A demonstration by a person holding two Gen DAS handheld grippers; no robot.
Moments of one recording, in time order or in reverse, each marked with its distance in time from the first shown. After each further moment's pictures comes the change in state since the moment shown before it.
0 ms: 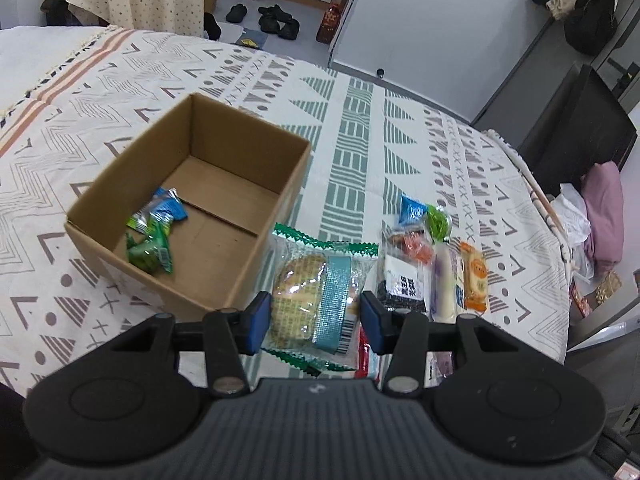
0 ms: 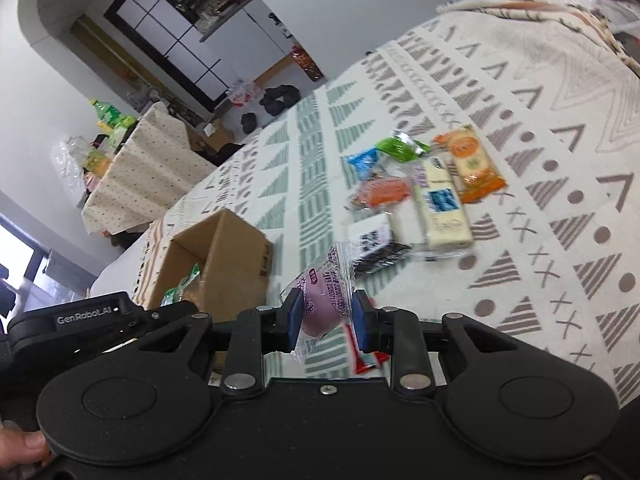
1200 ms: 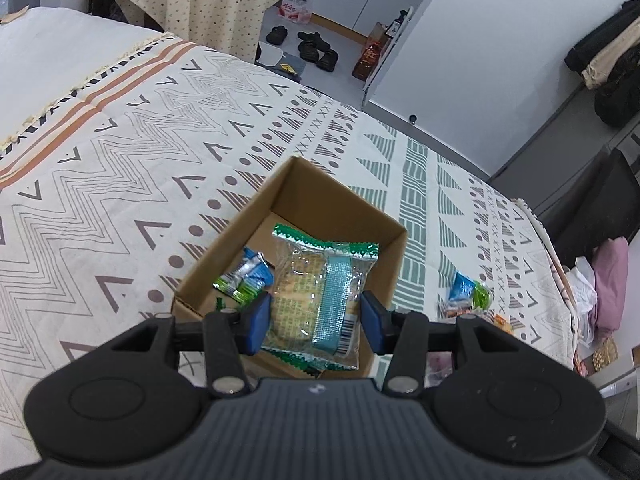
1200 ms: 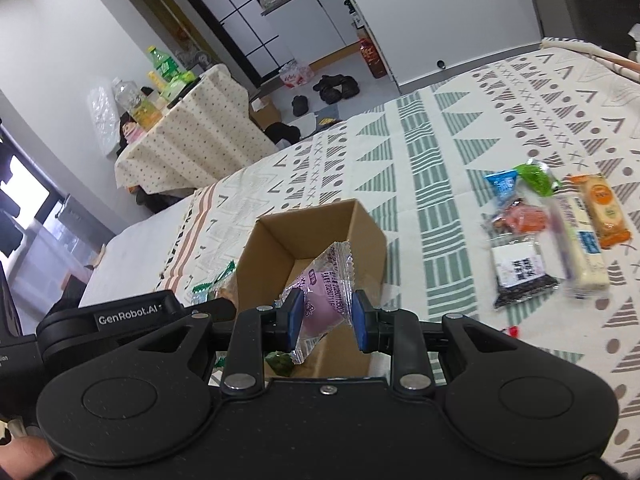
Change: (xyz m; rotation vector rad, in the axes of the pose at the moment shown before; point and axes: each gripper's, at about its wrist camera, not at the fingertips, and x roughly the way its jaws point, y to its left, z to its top) left arm -0.016 0.107 0.054 -0.133 -0.075 -0.010; right arm 0.047 0.138 -0.001 -0.182 0.023 0.034
